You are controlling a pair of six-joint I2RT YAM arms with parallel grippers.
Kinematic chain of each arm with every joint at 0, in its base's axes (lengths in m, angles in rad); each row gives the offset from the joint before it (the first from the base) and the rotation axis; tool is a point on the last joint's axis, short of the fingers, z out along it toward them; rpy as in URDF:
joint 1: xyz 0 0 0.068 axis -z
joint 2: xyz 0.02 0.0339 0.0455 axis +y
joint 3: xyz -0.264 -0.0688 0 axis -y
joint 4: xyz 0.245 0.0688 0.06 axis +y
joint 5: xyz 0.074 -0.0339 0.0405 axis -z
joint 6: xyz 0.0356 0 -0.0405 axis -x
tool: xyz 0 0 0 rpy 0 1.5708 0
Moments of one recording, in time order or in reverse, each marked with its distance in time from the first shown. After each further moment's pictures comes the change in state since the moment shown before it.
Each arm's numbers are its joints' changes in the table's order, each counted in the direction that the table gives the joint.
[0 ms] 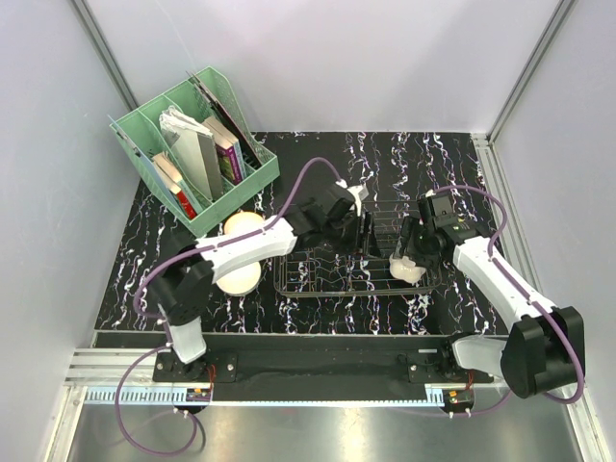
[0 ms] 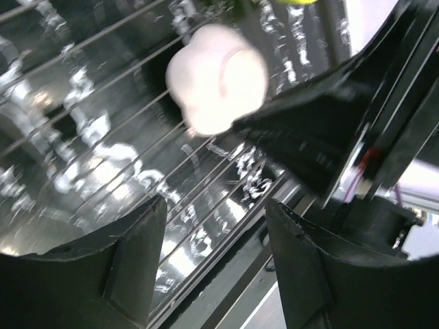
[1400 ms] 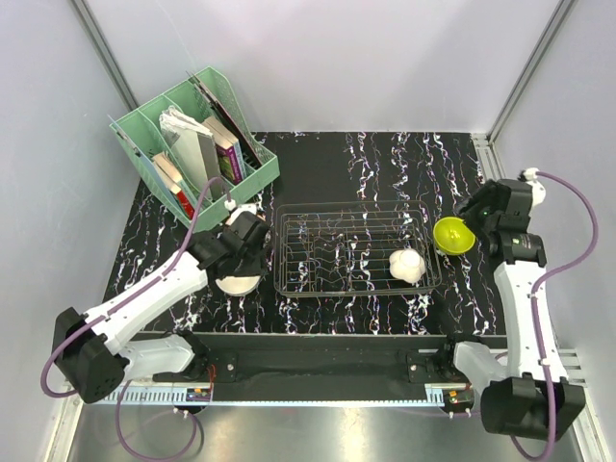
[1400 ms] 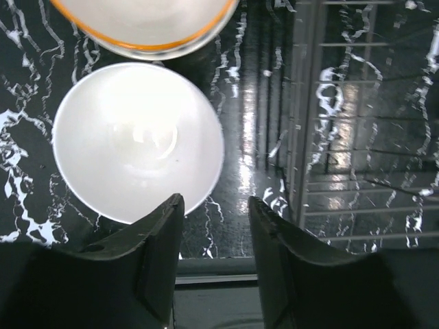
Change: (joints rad) left arm -0.205 -0.669 -0.464 0.567 -0.576 -0.050; right arm 0.421 -0.240 0.105 -0.135 0.137 -0.118
